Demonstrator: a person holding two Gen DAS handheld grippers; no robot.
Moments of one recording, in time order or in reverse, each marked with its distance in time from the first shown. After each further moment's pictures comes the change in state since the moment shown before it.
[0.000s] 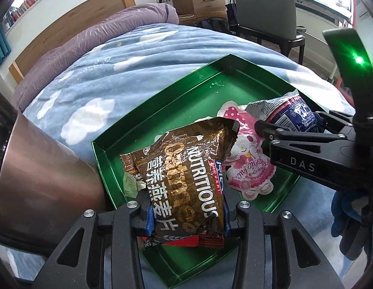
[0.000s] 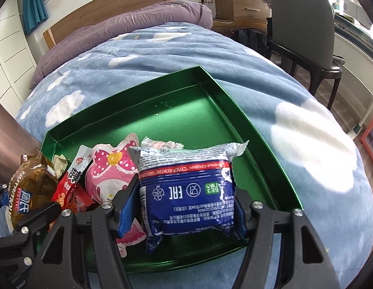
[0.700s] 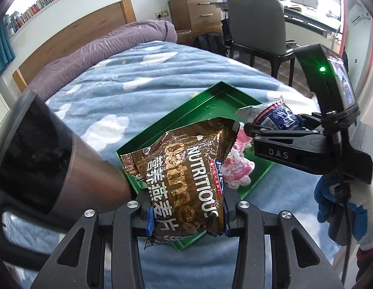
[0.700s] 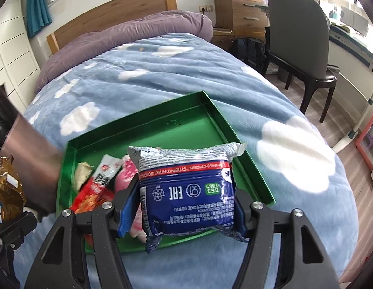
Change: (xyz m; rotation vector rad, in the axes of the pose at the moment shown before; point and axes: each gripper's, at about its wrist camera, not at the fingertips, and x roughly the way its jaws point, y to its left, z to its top) left arm -0.071 0.015 -0.002 -0.006 -0.071 -0.024; right arm -0.043 0.010 0.015 -0.002 -0.023 -0.010
